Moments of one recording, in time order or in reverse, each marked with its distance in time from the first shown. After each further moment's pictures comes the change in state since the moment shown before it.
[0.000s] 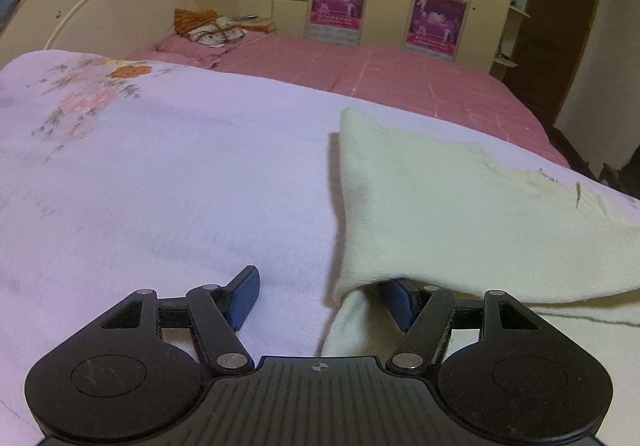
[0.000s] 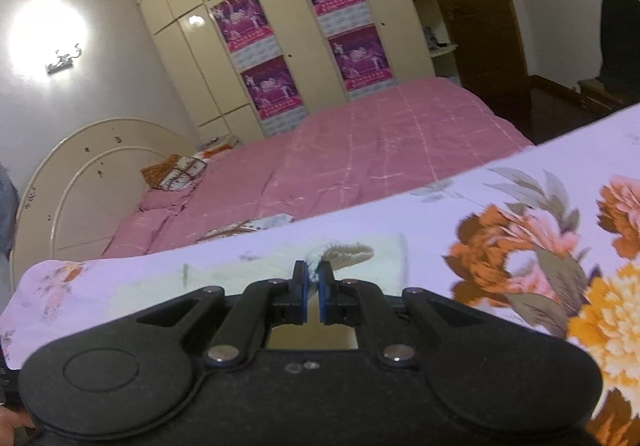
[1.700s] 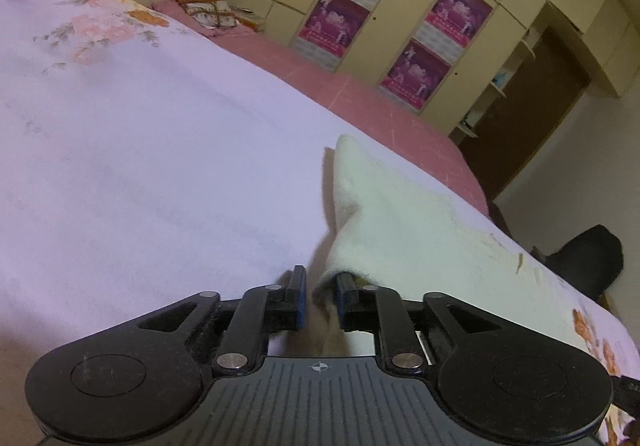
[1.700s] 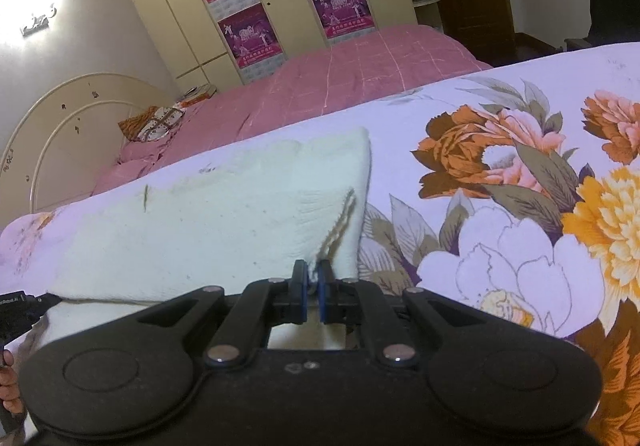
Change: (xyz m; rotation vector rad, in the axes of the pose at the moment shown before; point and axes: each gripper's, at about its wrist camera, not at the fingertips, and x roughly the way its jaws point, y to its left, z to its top) left arm 0.001 0.051 -0.026 -0.283 -0.069 -0.252; right arm 0.013 -0.018 -0.051 0.002 0.153 -0.049
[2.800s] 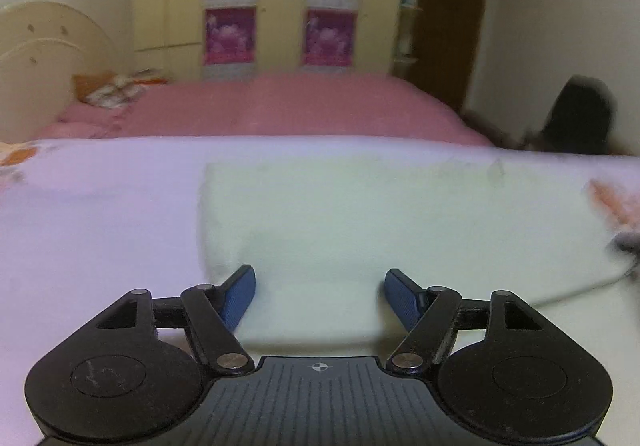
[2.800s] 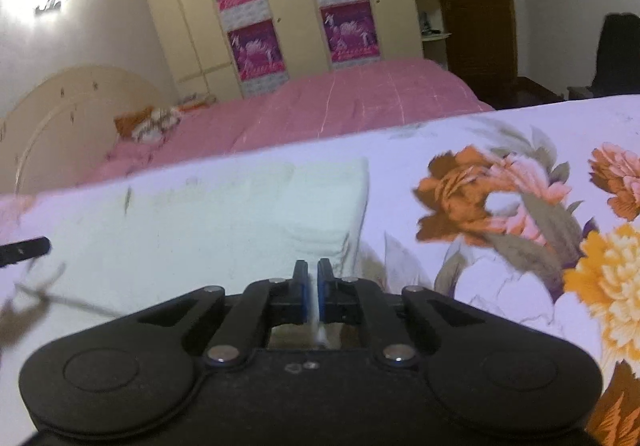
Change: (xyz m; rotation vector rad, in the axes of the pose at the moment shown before) left arm 0.022 -0.086 0.004 0.512 -0.012 0.019; right arm 0.019 0.005 0.000 -0.147 -0.071 -0.059
